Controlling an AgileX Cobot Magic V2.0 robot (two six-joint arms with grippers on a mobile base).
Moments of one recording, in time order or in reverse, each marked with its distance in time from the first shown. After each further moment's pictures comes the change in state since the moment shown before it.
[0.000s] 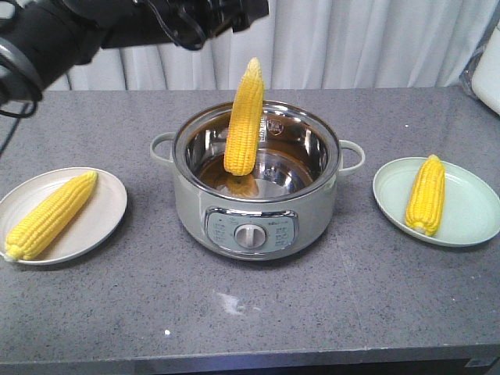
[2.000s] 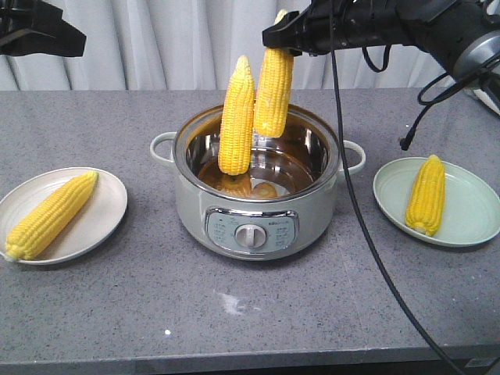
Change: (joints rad) left arm 0.255 -0.593 0.316 0.333 0.650 -0.050; right arm 0.048 0.865 -0.096 0.642 -0.540 -0.368
